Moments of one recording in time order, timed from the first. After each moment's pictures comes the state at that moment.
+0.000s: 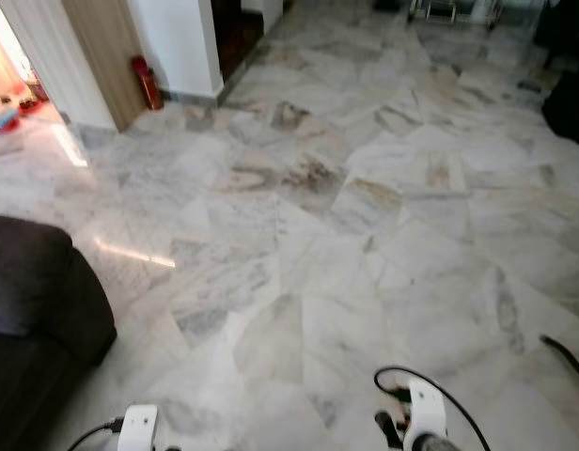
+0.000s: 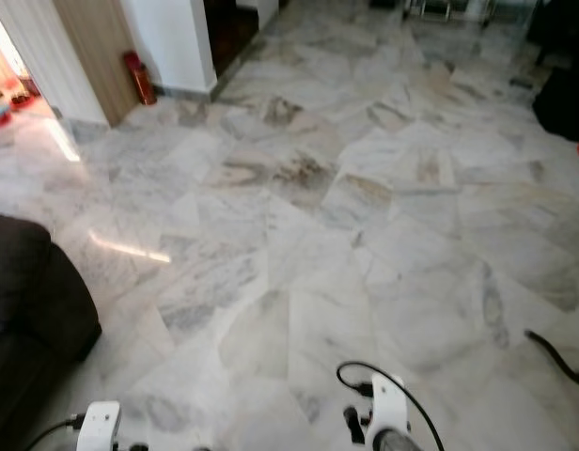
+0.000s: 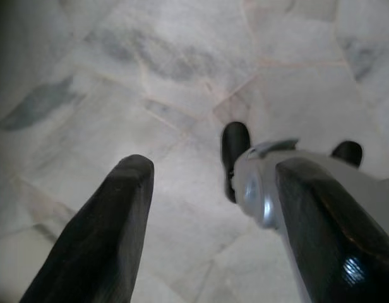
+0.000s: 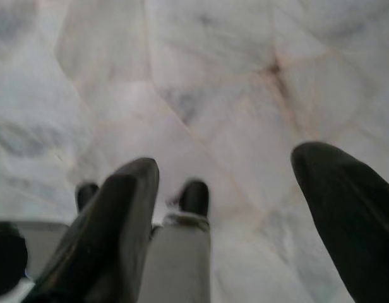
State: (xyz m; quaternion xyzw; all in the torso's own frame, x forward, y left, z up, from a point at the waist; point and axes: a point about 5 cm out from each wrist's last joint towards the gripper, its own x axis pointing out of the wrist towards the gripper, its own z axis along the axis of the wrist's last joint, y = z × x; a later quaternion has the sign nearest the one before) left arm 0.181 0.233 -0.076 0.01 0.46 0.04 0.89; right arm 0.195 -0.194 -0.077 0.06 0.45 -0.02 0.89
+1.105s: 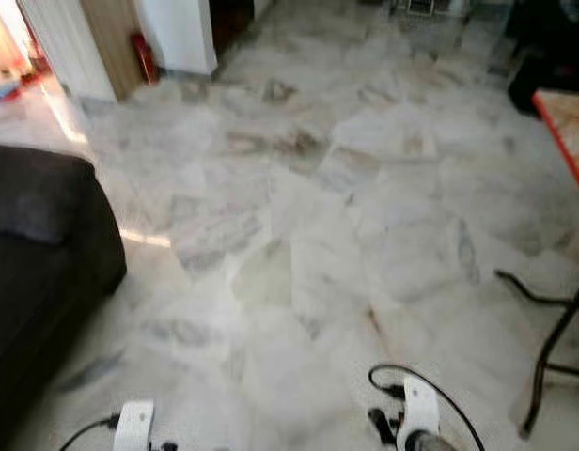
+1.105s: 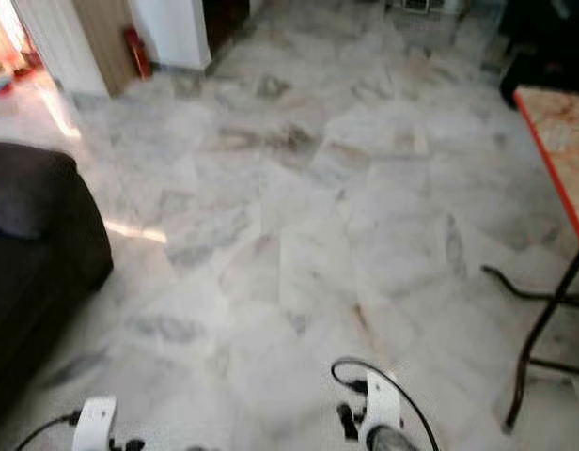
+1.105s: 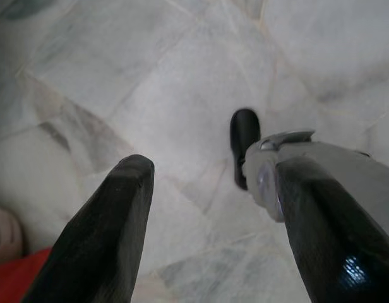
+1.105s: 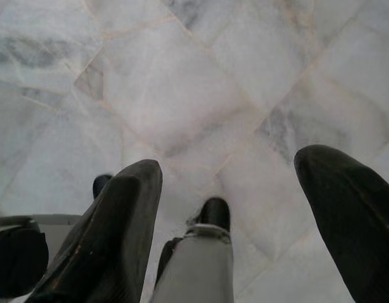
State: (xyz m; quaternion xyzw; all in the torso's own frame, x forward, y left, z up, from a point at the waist) left arm 0.180 0.239 -0.075 0.01 0.46 0.04 0.89; right arm 0.202 -0.184 -0.075 0.06 0.44 -0.01 0.90
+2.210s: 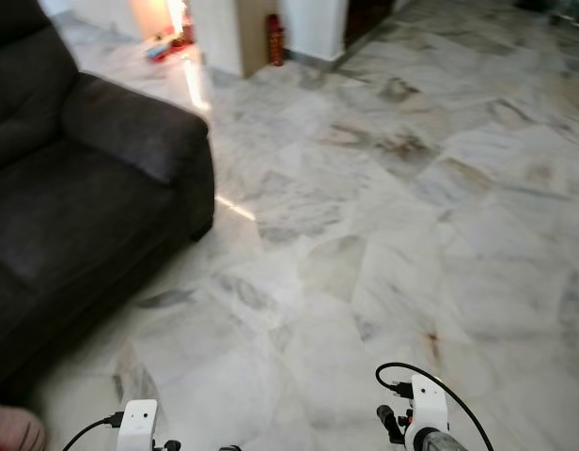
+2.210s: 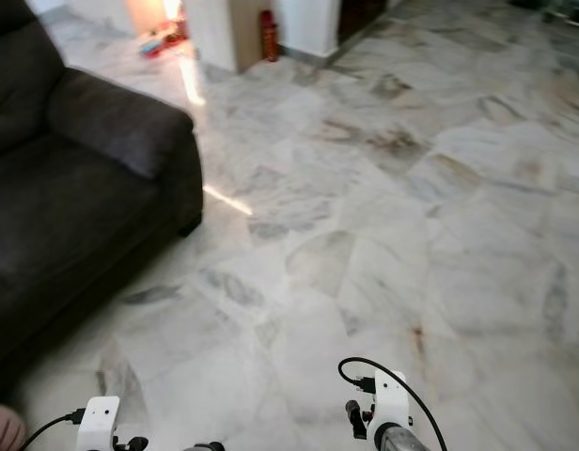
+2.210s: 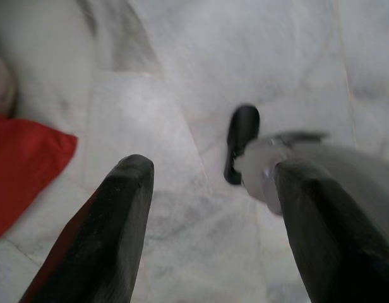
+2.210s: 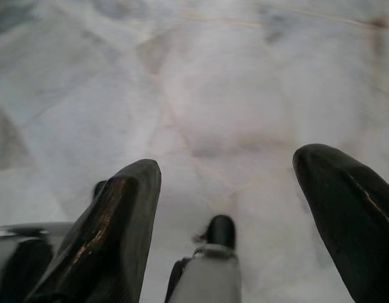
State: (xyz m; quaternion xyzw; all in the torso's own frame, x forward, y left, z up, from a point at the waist) left arm 0.181 0.239 -0.075 0.01 0.46 0.04 0.89; right arm 0.204 -0.182 -0.074 0.06 0.43 0.00 0.90
